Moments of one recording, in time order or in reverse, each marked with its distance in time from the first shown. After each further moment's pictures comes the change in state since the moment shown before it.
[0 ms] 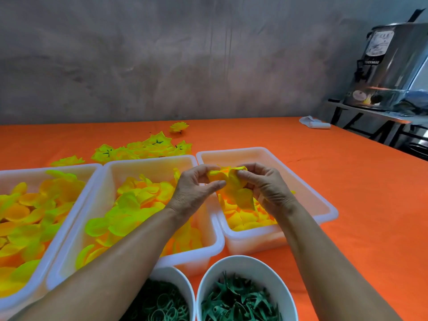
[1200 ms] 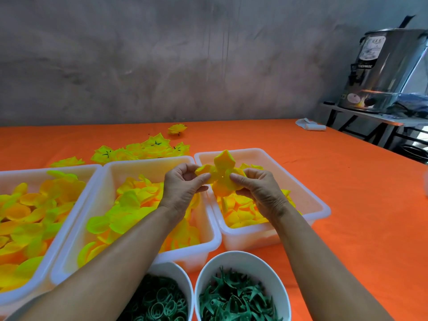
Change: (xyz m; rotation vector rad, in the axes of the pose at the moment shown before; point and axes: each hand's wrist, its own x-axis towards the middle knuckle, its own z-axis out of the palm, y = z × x) left_hand 0.000 0.000 -0.005 -0.239 0.231 -0.123; right_hand -0.005 0.004 0.003 -0.138 0.019 -0.020
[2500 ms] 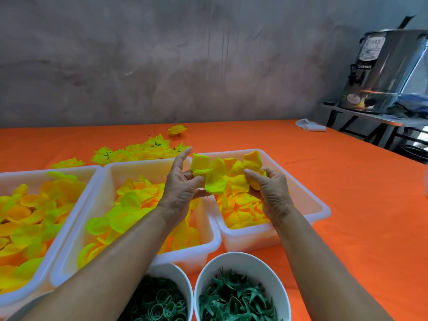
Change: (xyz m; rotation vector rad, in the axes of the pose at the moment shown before) left_hand -0.001 0.002 -0.003 -0.176 -0.150 -0.043; right_hand 0.001 0.001 -0.007 0.151 0.293 -0.015
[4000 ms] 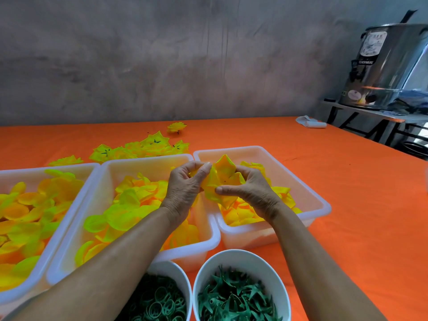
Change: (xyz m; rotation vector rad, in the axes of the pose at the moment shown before) left_hand -0.004 -0.002 0.012 0.188 0.112 0.063; right_hand -0.014 -0.003 0.013 -0.339 -0.453 -0.123
